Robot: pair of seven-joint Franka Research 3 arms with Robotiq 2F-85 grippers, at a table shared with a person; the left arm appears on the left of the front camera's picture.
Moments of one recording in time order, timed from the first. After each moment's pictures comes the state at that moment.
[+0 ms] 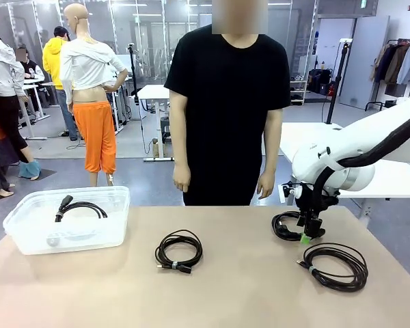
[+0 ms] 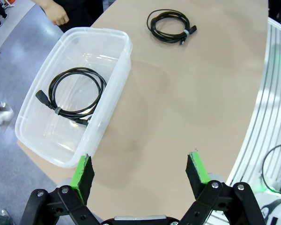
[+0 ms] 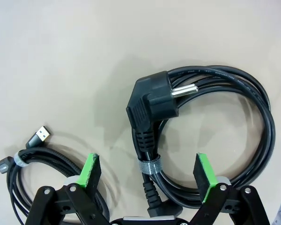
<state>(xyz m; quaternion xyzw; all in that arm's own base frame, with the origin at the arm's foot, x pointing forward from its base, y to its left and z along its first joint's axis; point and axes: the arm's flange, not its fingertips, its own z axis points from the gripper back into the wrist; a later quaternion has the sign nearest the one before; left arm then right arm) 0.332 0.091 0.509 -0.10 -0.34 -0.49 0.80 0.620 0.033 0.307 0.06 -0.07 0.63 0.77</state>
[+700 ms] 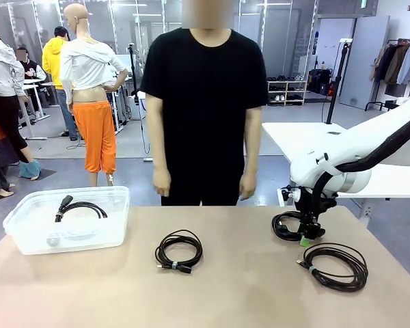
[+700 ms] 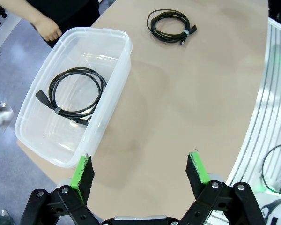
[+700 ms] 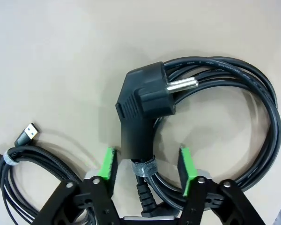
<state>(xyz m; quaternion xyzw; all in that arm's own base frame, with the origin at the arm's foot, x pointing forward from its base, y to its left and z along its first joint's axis) 0.332 0.091 0.509 -0.10 -0.34 -0.49 0.80 0.627 0.033 0.297 0.05 -0.05 0.63 0.77</state>
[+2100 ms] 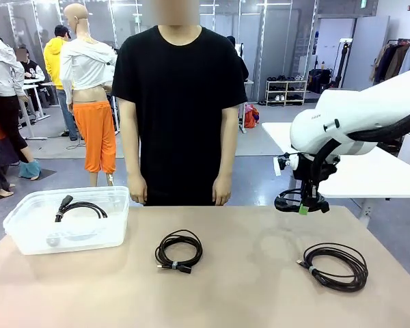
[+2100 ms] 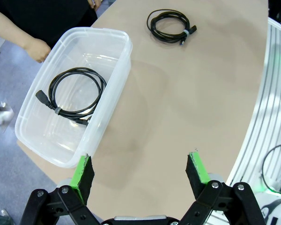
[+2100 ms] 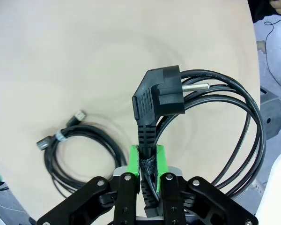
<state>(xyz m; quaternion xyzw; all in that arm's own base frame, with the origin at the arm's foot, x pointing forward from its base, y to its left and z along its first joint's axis) 0.332 0.091 0.509 -0.10 -0.34 -0.49 0.80 0.597 0.065 0.417 0.01 -0.05 0.62 0.78</state>
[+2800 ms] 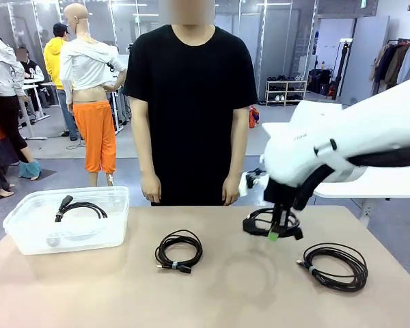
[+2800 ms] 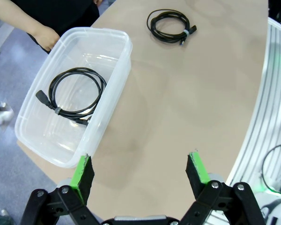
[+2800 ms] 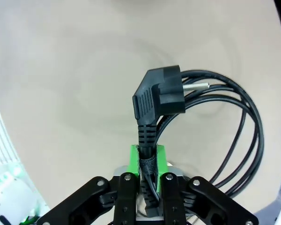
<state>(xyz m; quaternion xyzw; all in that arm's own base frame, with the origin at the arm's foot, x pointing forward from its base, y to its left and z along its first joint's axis) 0.332 0.091 0.509 -0.10 -0.34 -0.49 0.80 0.467 0.179 0.410 0.02 -0.08 0.60 0.79</state>
